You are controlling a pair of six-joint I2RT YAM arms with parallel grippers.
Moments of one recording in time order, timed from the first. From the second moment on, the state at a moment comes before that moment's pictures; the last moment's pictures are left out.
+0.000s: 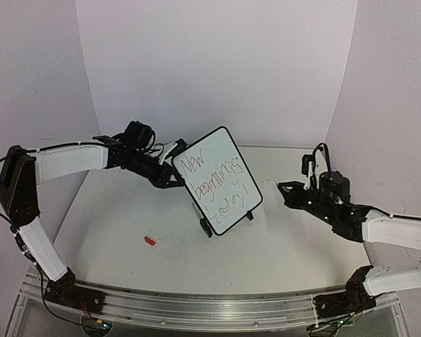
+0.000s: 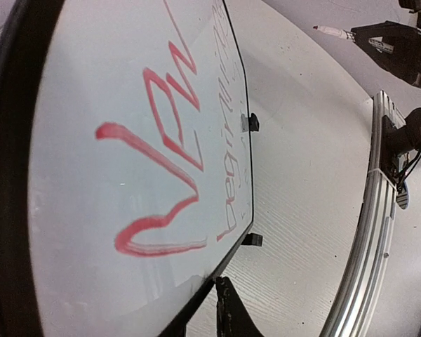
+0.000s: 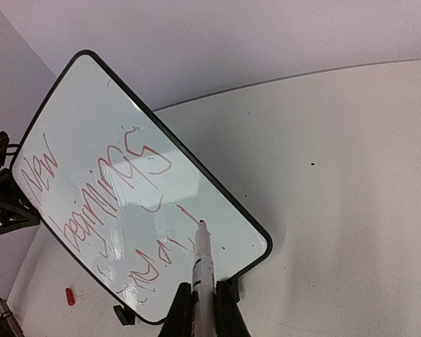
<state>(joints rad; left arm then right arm) -0.58 1.69 1.30 -0.44 0.58 0.10 0.62 1.10 0.51 0.27 0.10 0.54</state>
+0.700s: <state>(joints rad) -0.58 1.43 1.02 -0.28 0.48 -0.03 0.62 1.07 0.51 0.26 0.07 0.53</state>
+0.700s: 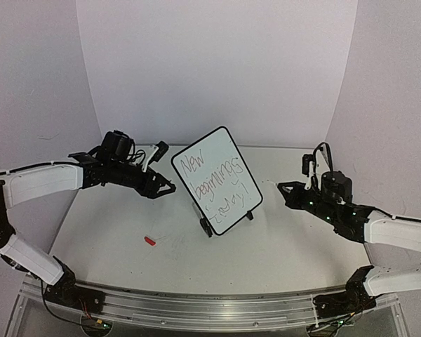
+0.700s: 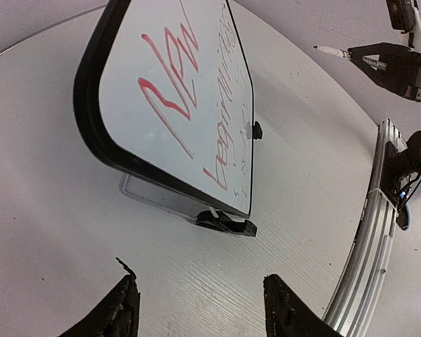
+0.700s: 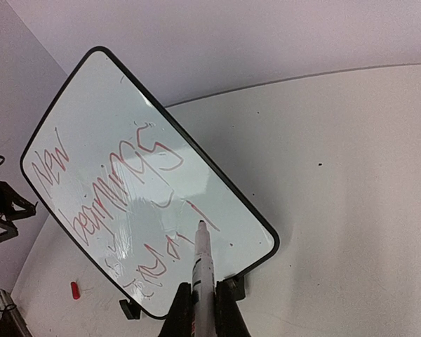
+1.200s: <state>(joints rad) -0.59 1.14 0.59 -0.15 0.26 -0.48 0.62 1.07 0.53 0.16 -0.12 0.46</state>
